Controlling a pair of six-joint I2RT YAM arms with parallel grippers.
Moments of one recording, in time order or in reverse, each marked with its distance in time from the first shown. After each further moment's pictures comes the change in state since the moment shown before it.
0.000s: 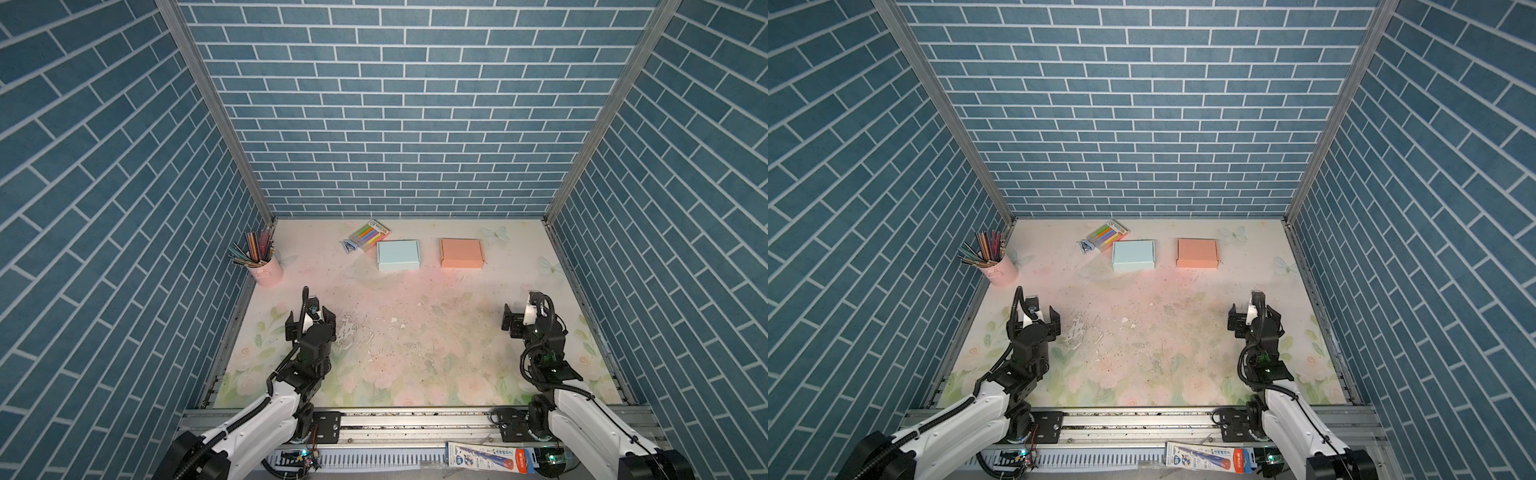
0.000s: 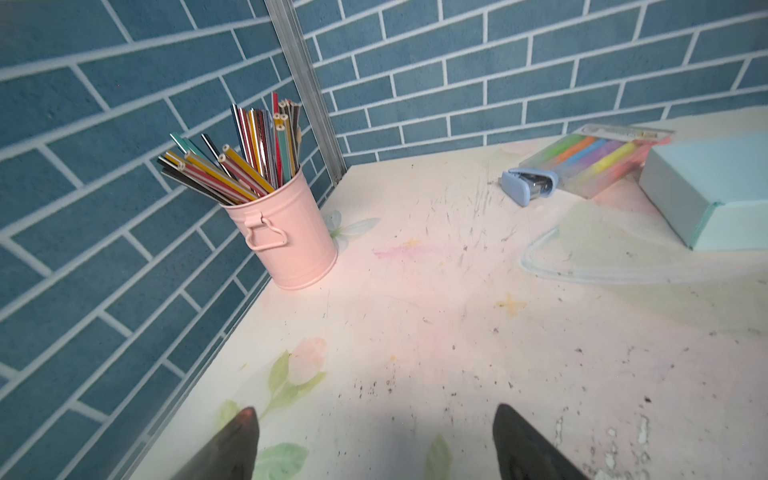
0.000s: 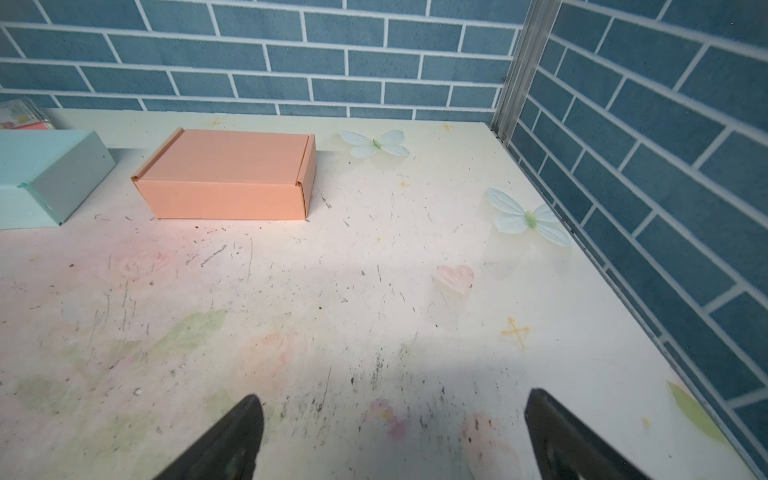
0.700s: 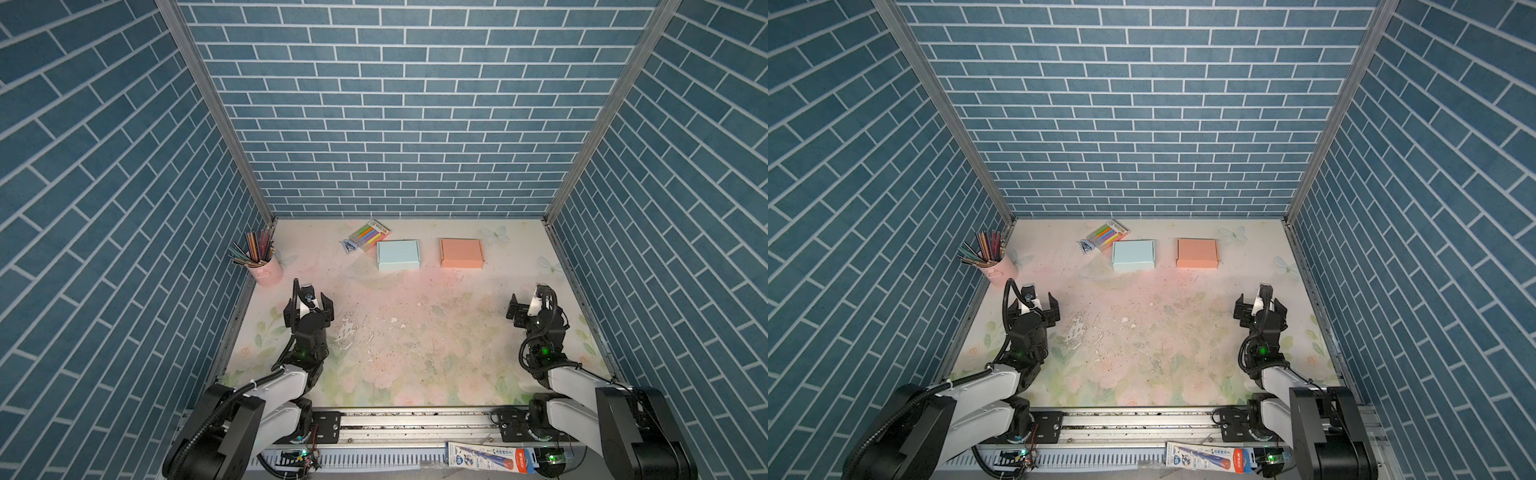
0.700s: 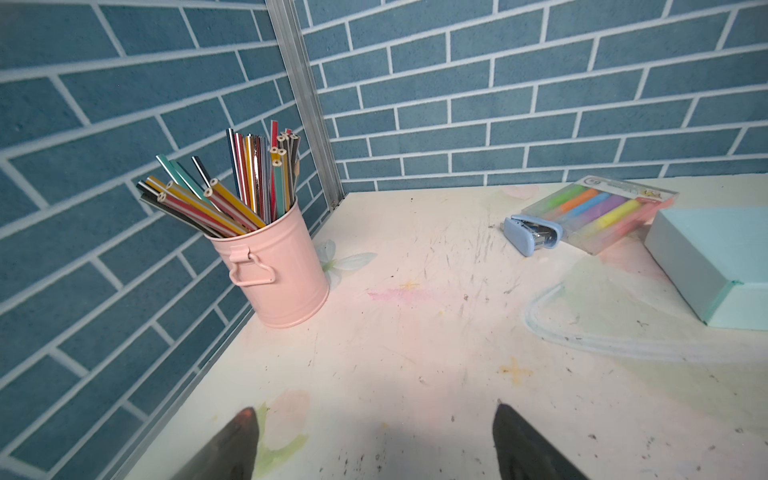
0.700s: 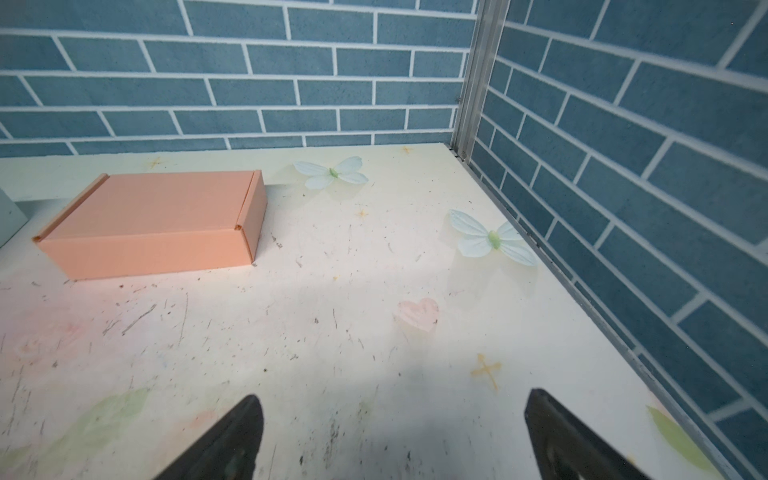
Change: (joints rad) left arm 0.165 0.324 0.037 0.388 0.171 0.041; right arm -0.109 0.341 0.018 0.419 -0.001 0.003
